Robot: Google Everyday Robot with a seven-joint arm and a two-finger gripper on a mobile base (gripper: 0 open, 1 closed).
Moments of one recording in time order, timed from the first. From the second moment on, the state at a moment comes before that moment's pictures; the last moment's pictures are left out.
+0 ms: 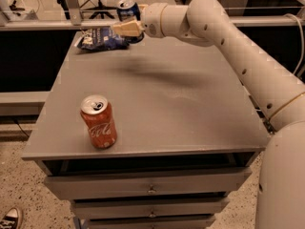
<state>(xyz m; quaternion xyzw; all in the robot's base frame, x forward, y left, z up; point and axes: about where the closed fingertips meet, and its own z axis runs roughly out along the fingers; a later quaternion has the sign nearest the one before) 0.781 0.054 0.968 -0.44 0.61 0.26 0.61</state>
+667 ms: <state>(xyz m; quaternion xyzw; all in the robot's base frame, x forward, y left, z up) 0.816 0.062 0.925 -0.40 0.64 0.27 0.61</state>
